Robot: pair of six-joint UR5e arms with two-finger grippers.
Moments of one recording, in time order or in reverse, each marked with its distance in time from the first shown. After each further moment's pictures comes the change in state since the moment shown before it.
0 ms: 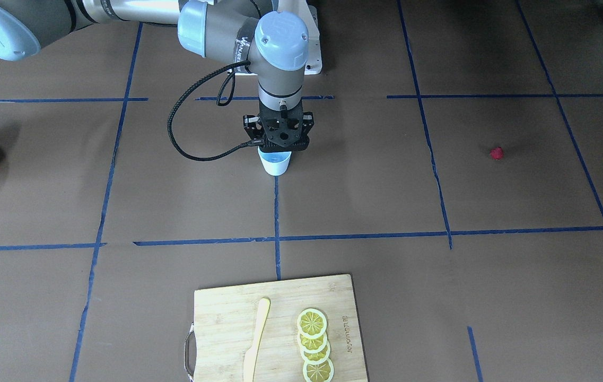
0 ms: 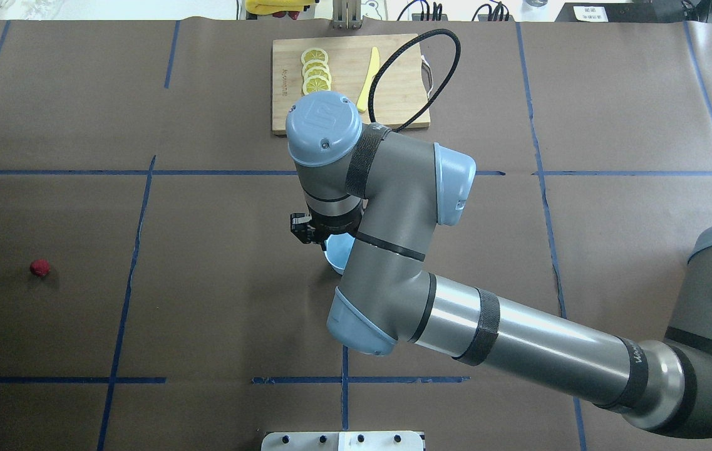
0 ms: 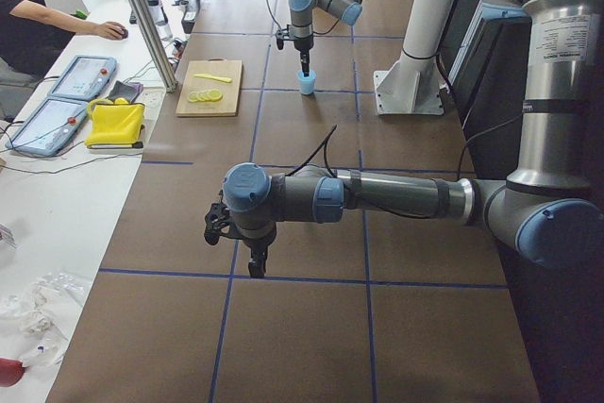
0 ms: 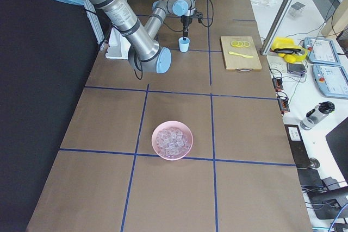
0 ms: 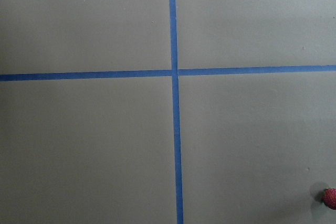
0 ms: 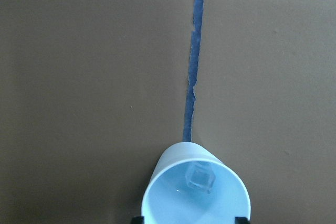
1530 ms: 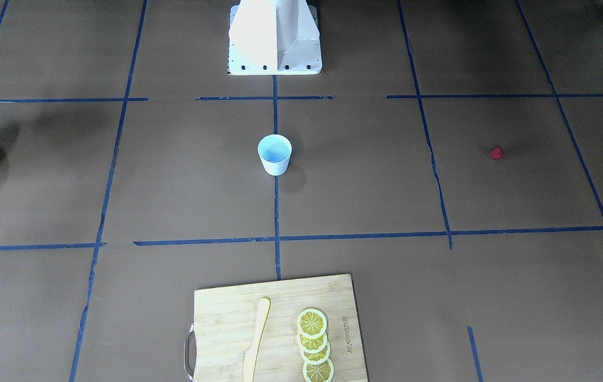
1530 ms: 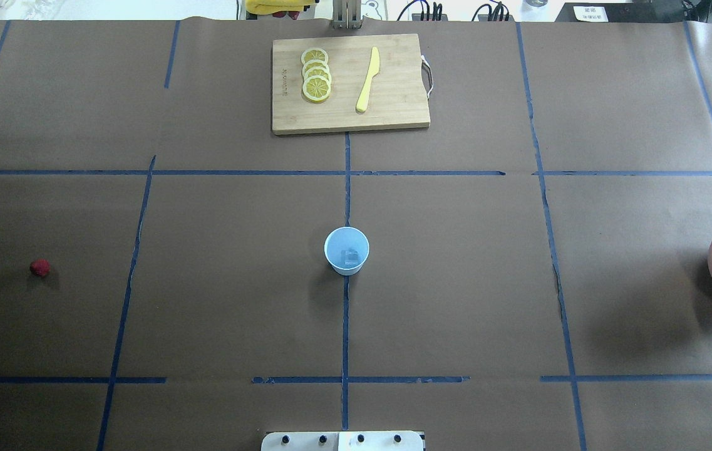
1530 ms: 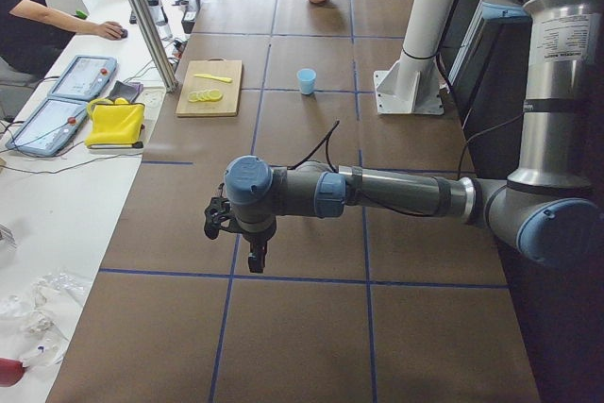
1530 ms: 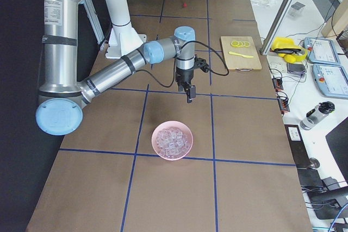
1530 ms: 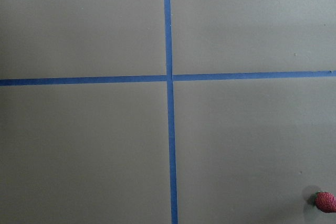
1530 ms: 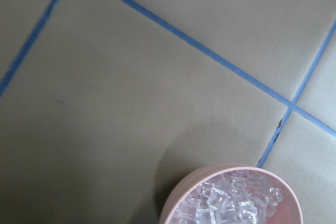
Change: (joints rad) left arm -0.001 0.002 -0.025 -0.001 -0.002 -0.020; right arm 0.613 -1.067 0.632 0.097 0.052 -1.077
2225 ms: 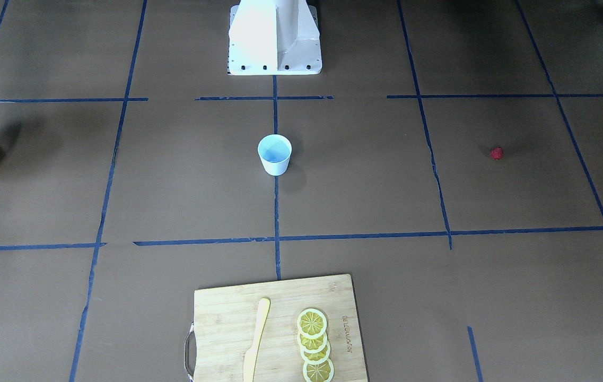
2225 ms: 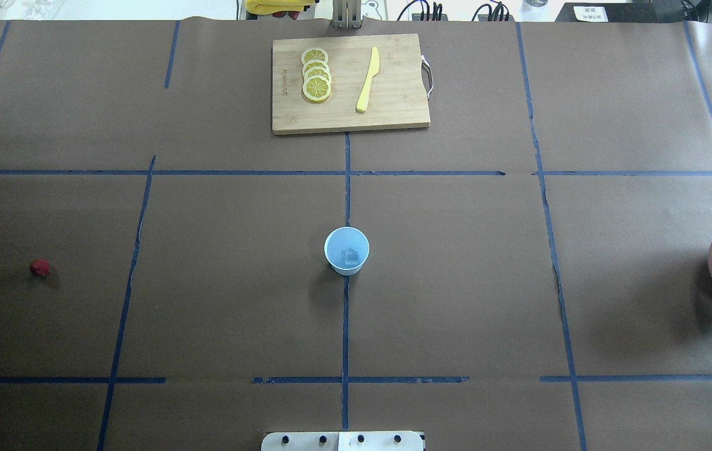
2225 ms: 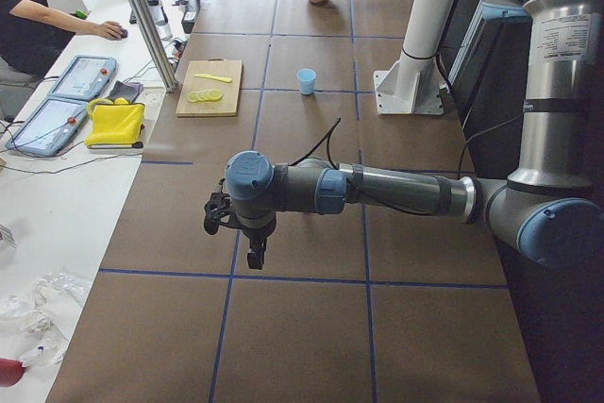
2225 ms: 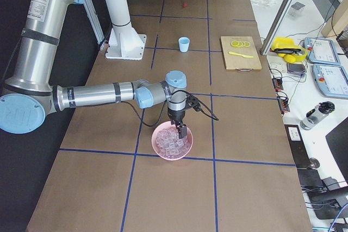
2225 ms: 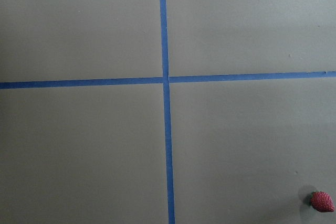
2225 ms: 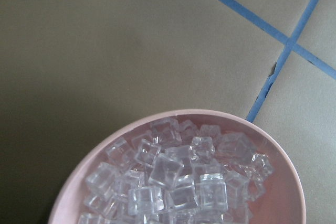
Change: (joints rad) left arm 0.000 0.000 -0.016 0.000 -0.001 0.000; right arm 0.029 -0.134 -0.259 0.345 0.041 -0.030
